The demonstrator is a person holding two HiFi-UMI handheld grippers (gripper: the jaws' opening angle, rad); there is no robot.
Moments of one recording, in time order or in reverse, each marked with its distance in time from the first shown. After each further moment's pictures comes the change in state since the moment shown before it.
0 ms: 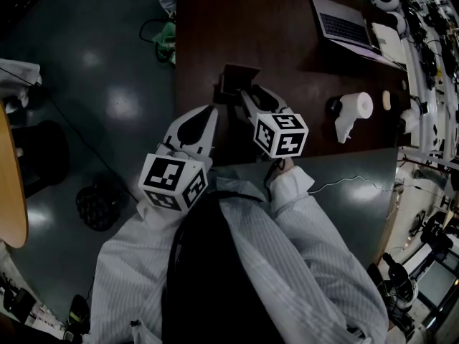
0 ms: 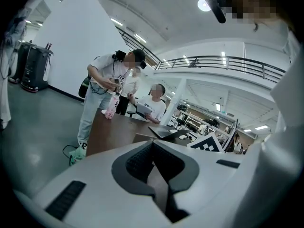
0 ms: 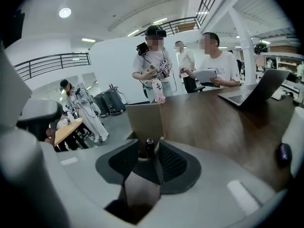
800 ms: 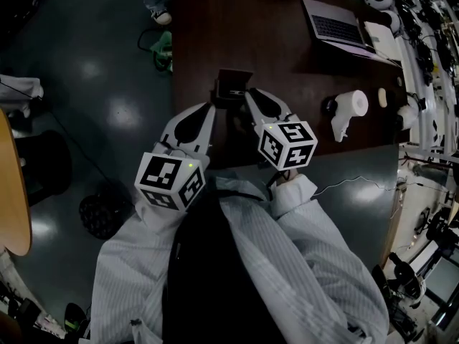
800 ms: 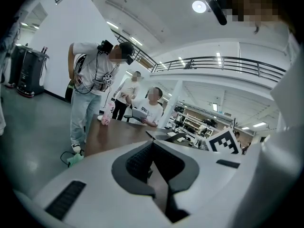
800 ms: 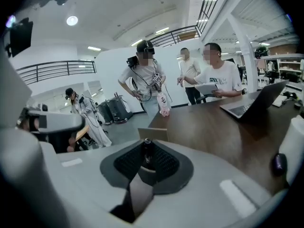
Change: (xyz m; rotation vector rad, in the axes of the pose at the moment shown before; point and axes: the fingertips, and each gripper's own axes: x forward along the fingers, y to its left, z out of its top) left arm -0.002 -0.010 0.022 0.040 -0.033 -0.028; right arm -0.041 0.020 0.037 -0.018 -0.106 0.042
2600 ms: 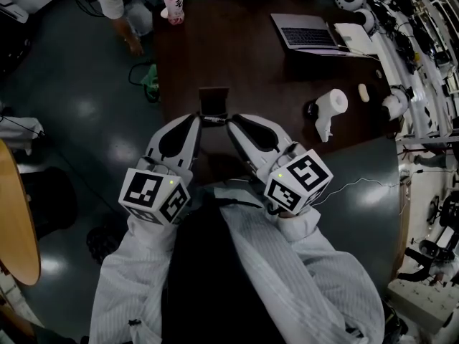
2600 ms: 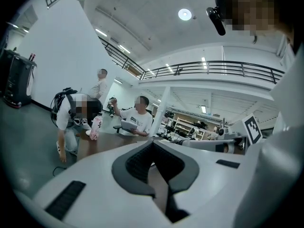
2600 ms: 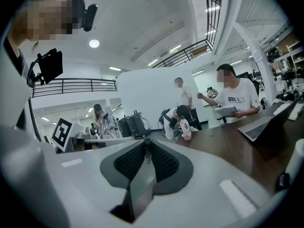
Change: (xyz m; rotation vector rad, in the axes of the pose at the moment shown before) left arm -0.017 -0.045 0.049 0.098 -0.089 -0.113; right arm -0.109 0.081 0.080 -0.062 -0.225 0.228
